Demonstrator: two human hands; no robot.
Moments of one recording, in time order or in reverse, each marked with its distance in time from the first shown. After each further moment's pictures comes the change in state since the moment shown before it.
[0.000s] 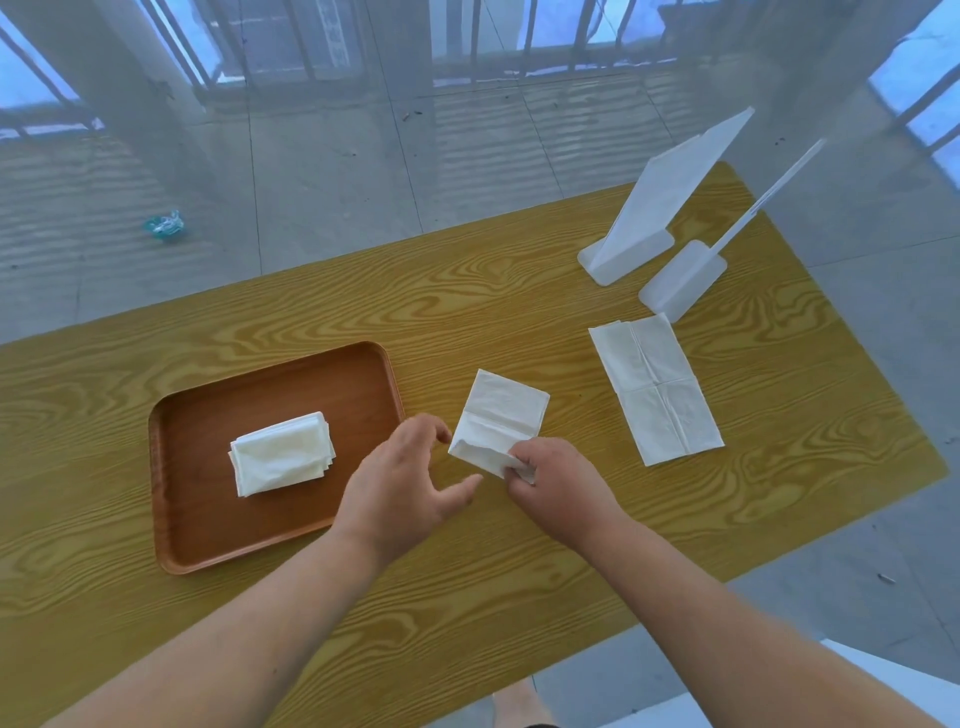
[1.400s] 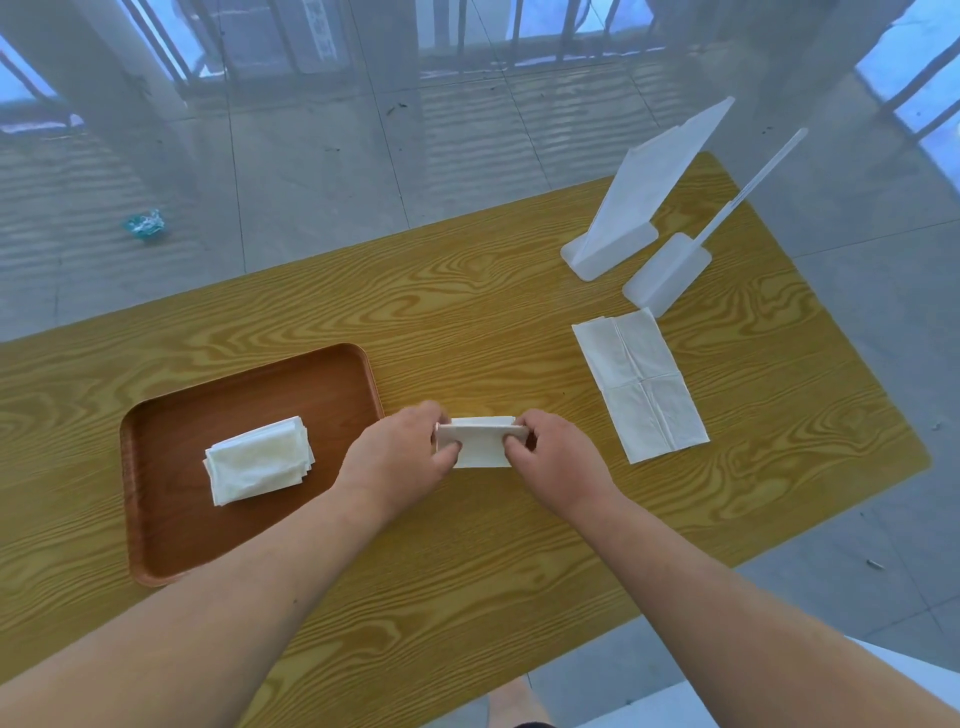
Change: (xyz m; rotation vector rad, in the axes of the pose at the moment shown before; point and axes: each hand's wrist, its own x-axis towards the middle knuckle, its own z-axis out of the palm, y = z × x) left_hand 0.049 0.011 0.008 0.173 -0.184 -0.035; right_hand 0.018 0.011 -0.017 0.103 0.065 0.176
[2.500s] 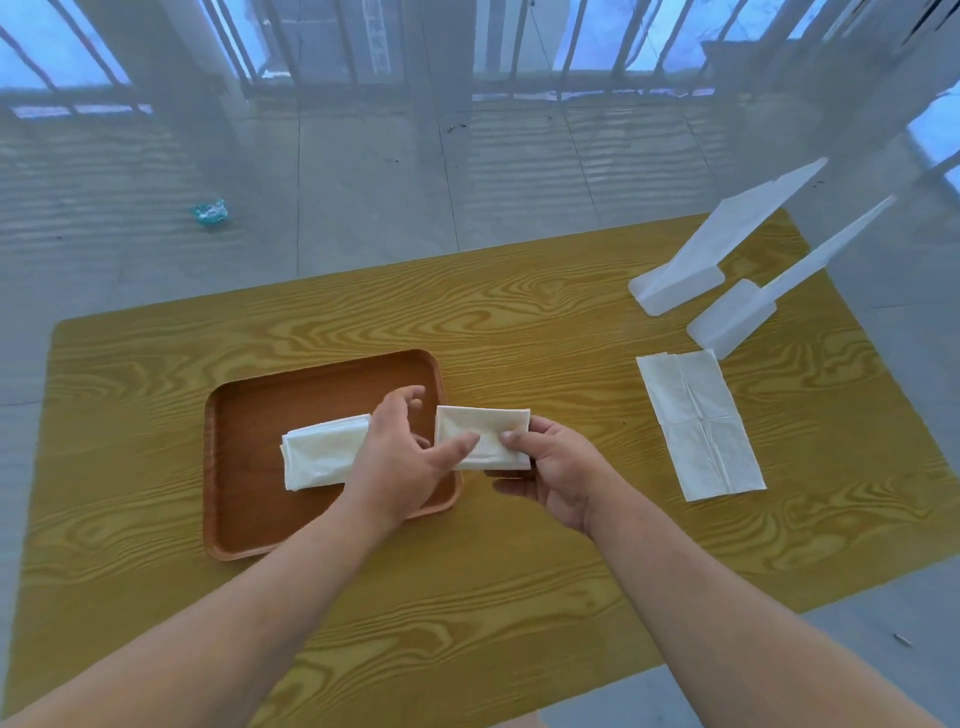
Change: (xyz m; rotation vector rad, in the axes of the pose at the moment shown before) left_hand -0.037 -0.054 -0.033 -0.694 0.186 -0.297; right_hand 0.022 -0.079 0.027 1.077 -0.382 0.407
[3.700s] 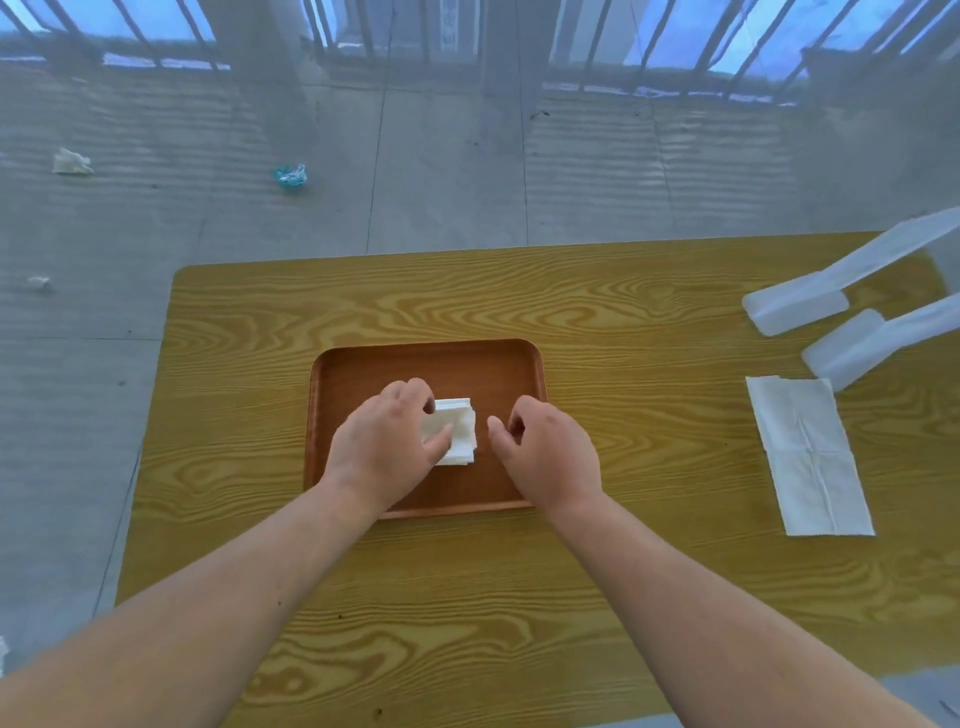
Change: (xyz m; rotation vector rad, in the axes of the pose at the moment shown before) left_hand 0.003 -0.072 -0.100 0.617 0.210 0.216; right_hand 0.046 0.038 0.112 -1.328 0.365 -0.629
